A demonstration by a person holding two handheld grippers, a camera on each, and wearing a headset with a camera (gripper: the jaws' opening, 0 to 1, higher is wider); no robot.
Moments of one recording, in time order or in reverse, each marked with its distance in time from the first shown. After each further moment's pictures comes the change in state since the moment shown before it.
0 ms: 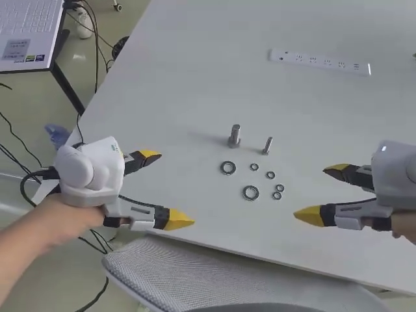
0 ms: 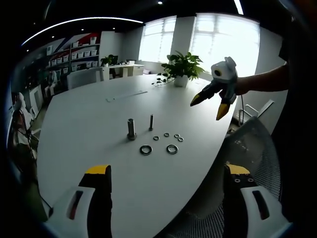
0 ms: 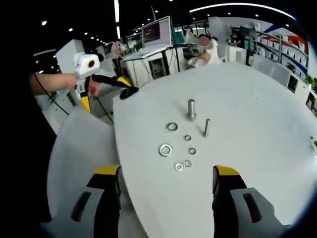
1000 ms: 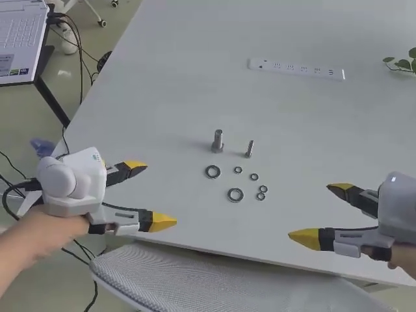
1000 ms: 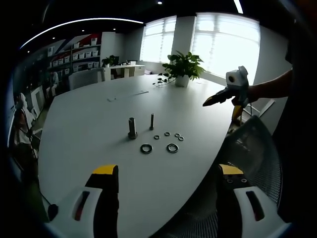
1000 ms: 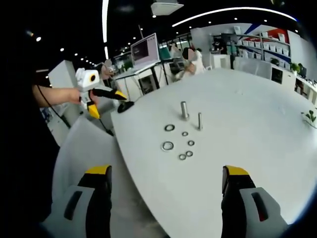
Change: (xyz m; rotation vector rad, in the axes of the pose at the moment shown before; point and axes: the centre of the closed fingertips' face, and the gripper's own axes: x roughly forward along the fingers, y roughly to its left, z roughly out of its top) left arm -0.006 0.001 -0.001 -0.028 -0.027 0.015; right arm -0.035 0.013 -0.029 0.134 -0.179 -0.063
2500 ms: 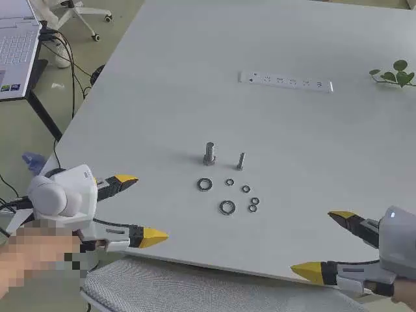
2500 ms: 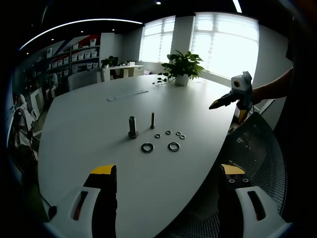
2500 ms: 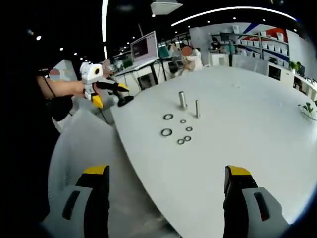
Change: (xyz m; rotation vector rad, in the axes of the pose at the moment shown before) left arm 0.006 0.003 -0.005 0.046 0.028 0.003; right arm -0.016 -0.008 -0.045 0.013 -0.003 -0.009
